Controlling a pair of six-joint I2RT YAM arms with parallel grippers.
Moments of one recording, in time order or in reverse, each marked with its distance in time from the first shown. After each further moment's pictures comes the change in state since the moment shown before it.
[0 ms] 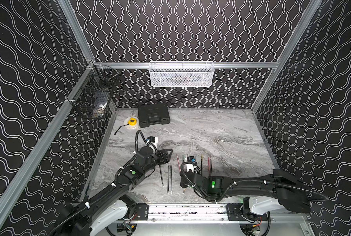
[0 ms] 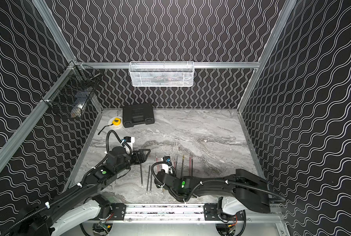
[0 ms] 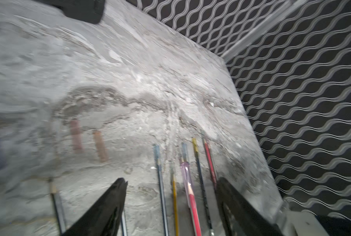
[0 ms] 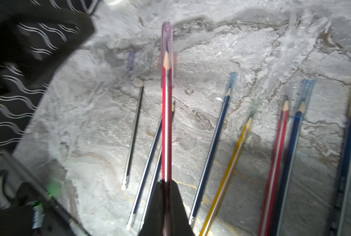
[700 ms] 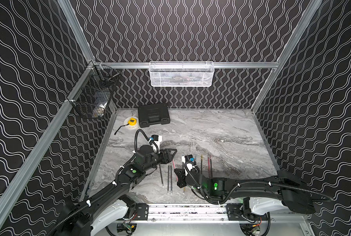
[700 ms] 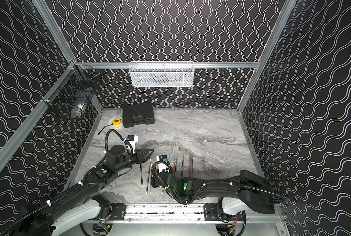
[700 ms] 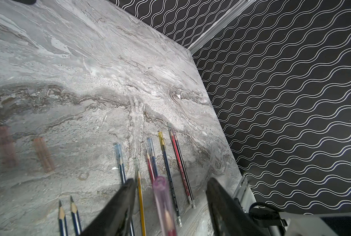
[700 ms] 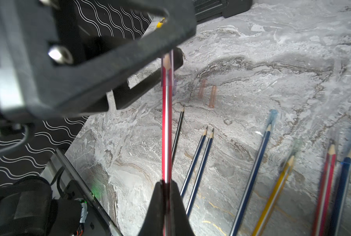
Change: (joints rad) left arm 0.000 0.015 0.018 0.059 0.146 -0.044; right arm 0.035 -0.012 0.027 0.164 0.007 -0.105
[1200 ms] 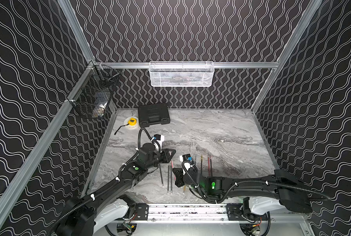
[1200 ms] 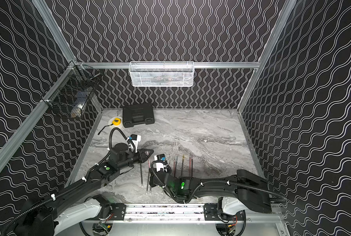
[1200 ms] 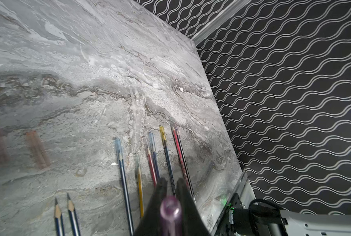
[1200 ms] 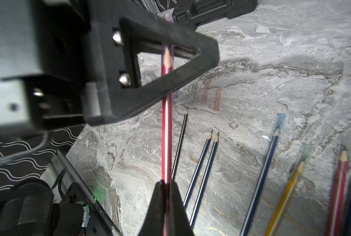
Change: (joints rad) left arm -0.002 0.066 0.035 -0.021 0.023 -0.003; right arm -0.001 0.033 0.032 -0.002 -0.005 -0.008
